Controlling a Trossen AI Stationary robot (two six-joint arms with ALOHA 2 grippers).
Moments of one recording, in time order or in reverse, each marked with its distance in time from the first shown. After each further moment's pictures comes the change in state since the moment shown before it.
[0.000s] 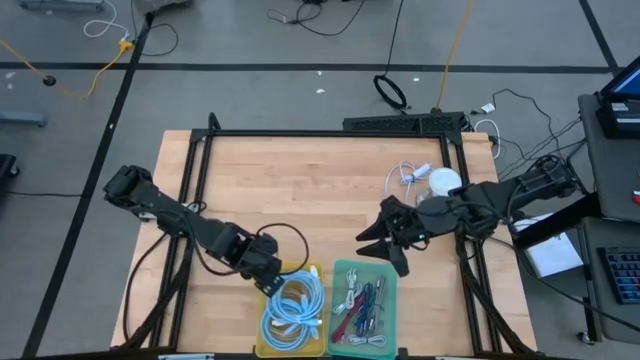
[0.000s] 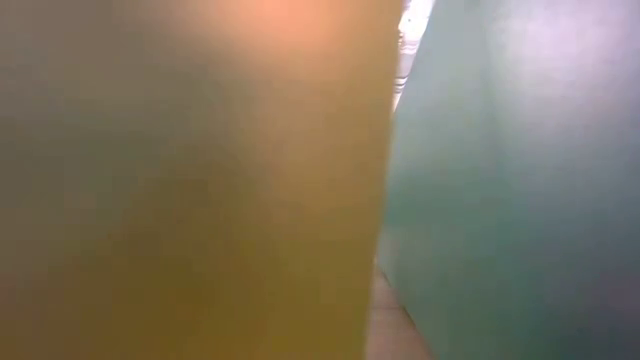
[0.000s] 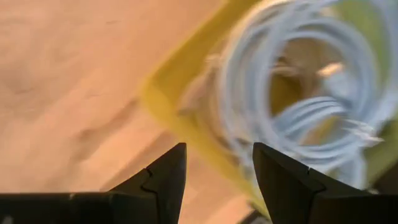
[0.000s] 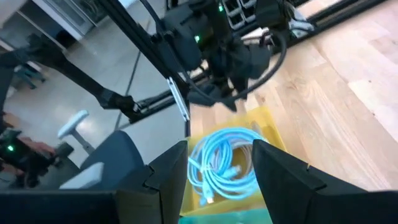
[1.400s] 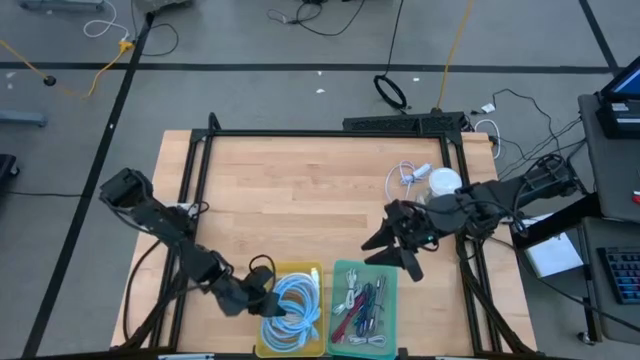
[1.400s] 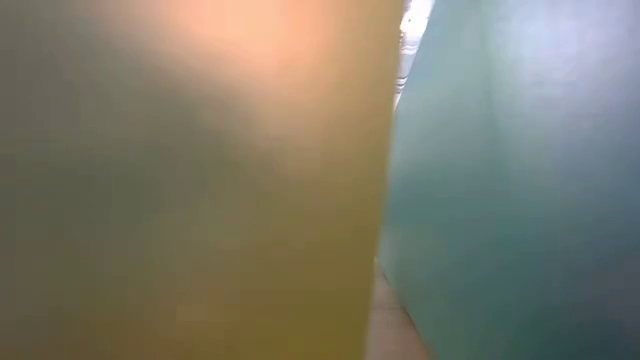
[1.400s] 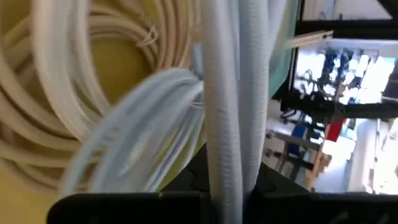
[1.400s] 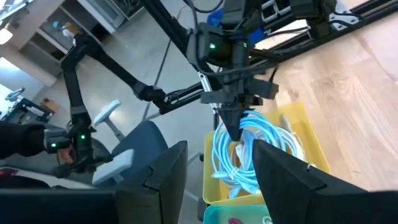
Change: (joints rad) left arm -0.270 0.005 -0.453 1.094 -0.304 -0.506; right arm 0.015 -0.025 0.001 0.025 -0.109 -0.001
